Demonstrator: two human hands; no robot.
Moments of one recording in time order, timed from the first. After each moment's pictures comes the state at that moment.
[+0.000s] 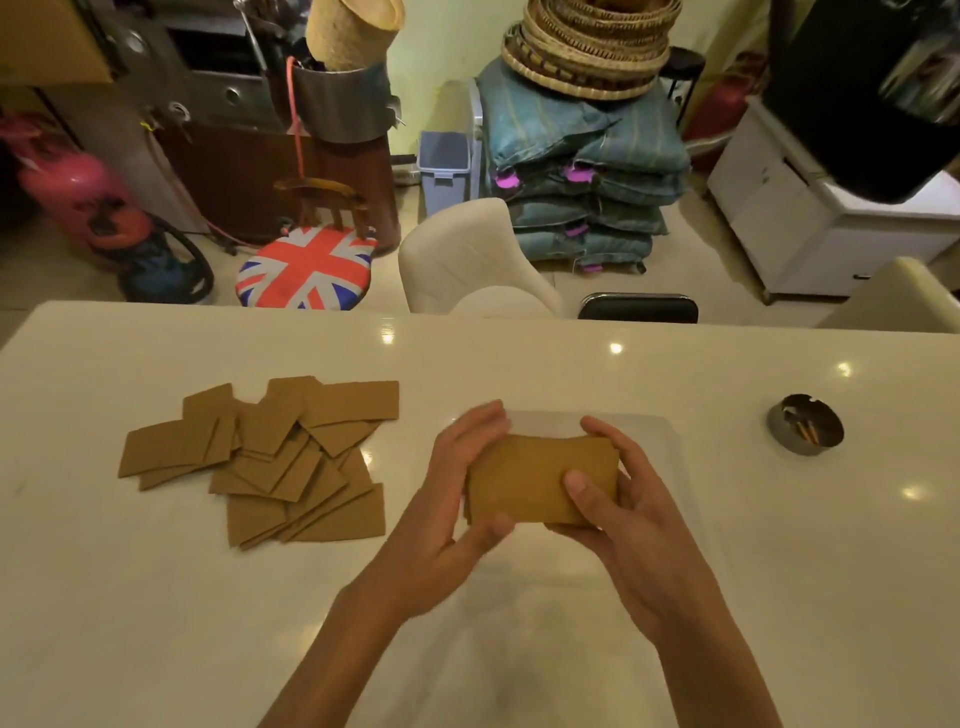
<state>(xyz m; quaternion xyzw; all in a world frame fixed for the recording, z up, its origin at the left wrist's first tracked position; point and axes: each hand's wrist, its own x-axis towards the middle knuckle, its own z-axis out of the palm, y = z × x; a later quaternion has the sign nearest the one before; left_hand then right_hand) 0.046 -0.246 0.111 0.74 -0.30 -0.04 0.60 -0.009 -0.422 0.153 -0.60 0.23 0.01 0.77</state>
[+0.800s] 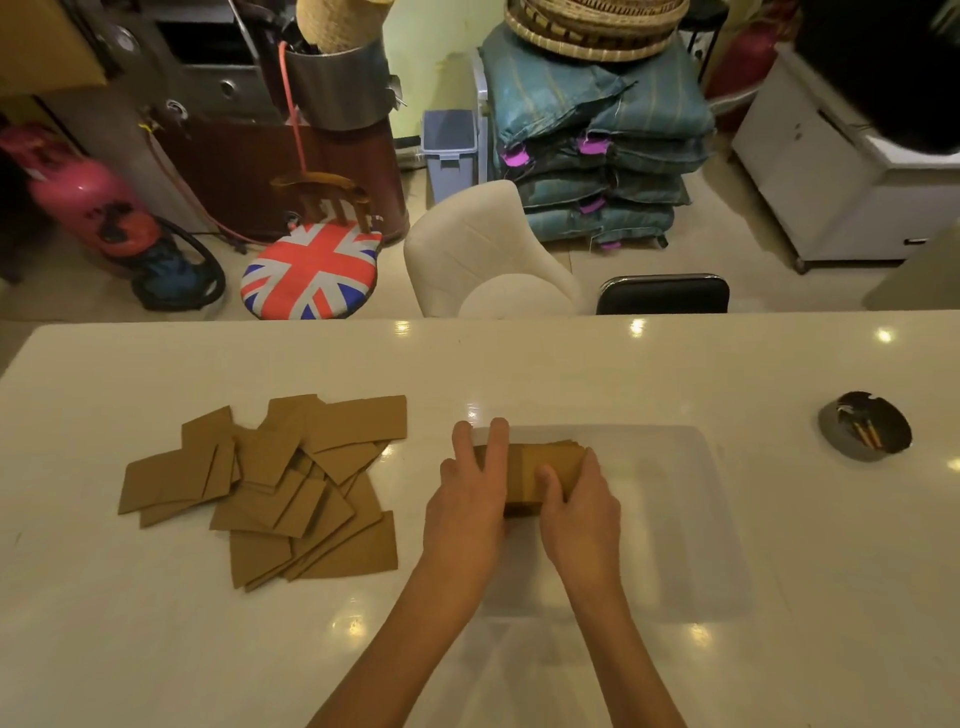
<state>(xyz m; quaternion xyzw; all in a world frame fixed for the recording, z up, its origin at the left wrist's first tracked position) 0.095 -0.287 0.063 0.97 -0.14 -0.08 0.16 0.065 -0.393 0.043 -0.83 0.35 -0.01 0.44</state>
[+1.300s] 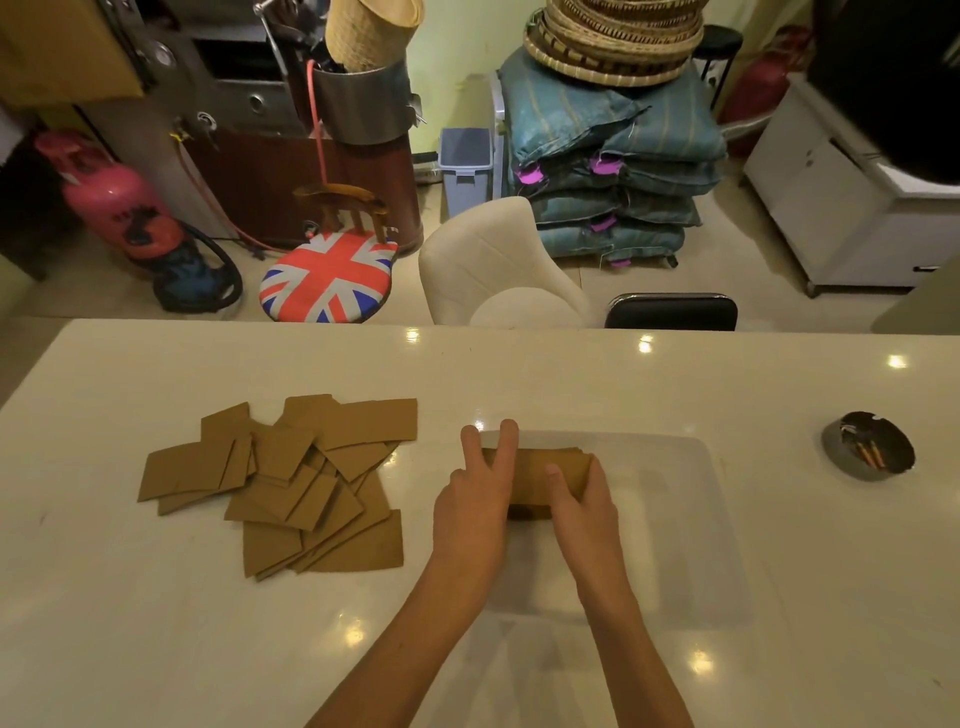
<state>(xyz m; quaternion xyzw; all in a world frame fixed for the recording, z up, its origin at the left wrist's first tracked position) 0.096 -0.292 0.072 0.98 -0.12 -0.07 0.12 0.063 -0.396 0.058 -0.72 0.35 0.01 0.59</state>
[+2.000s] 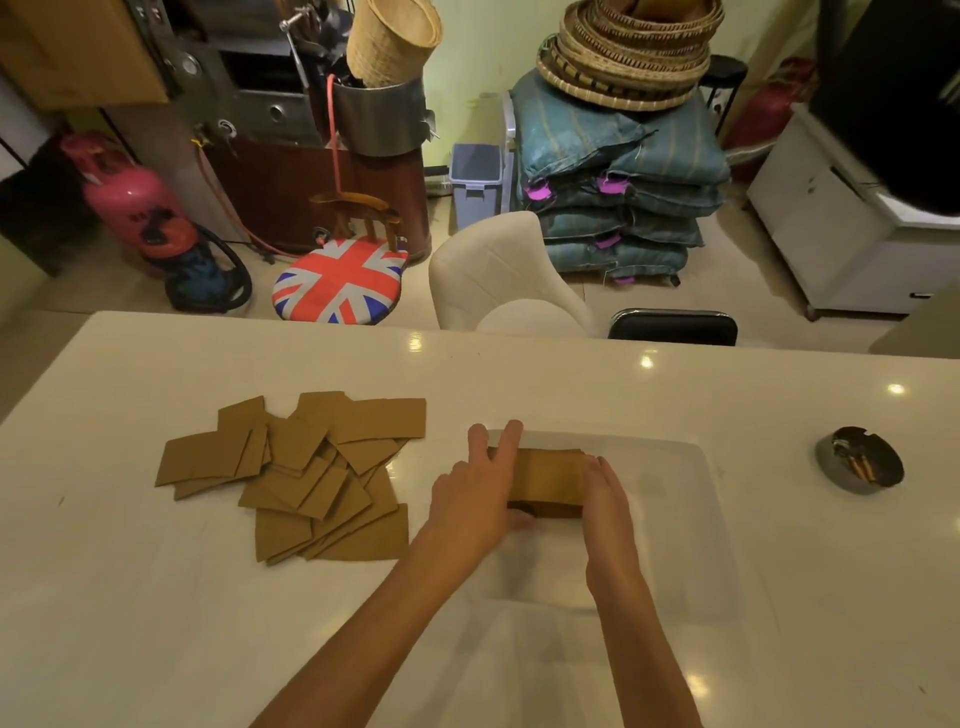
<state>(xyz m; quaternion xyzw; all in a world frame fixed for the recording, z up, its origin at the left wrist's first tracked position) 0.109 -0.279 0.075 0.96 -0.17 -0.17 0.16 0.063 -0.407 0.069 -0.63 0.39 0.01 0.67</state>
